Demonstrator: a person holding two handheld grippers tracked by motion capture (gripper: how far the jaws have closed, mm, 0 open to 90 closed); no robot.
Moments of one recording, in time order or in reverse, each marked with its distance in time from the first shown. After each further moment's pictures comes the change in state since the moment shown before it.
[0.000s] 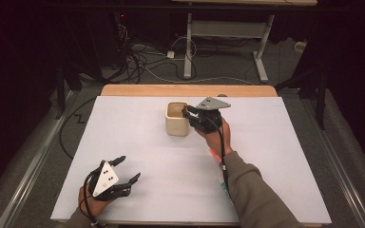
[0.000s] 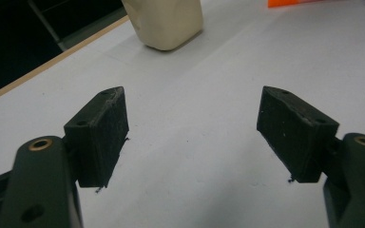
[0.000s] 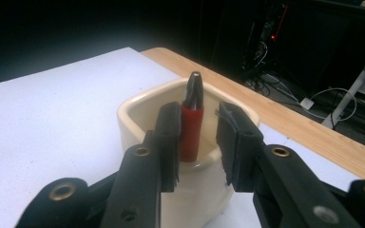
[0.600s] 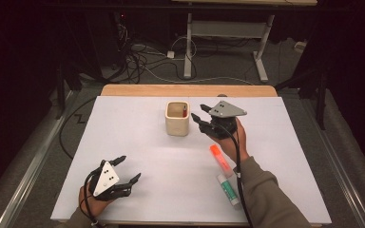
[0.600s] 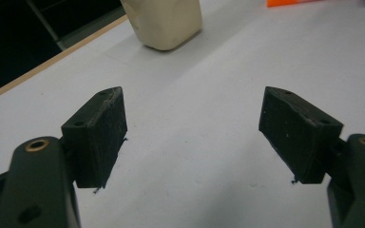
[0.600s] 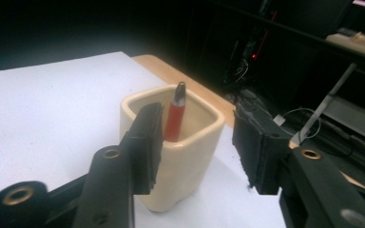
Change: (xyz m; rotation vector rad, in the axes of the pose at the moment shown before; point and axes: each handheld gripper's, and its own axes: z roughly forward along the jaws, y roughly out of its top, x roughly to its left) left arm 0.000 0.001 0.001 0.005 -0.002 -0.001; right arm 0.004 0.005 -0.053 -0.045 -0.068 -0.107
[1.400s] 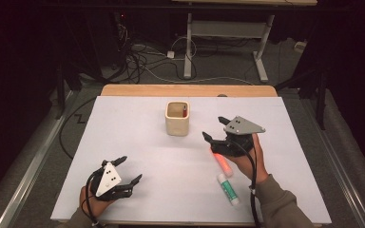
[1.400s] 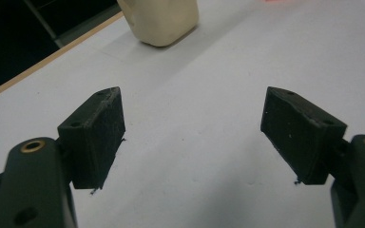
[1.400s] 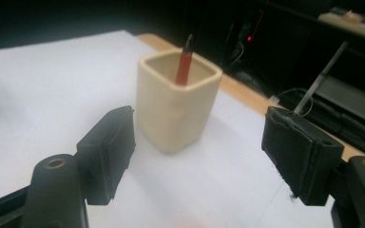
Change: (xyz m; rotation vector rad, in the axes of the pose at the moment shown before) left arm -0.003 0.001 0.003 0.026 0.004 0.024; right arm 0.013 -0.017 -0.058 0.066 -0.019 0.014
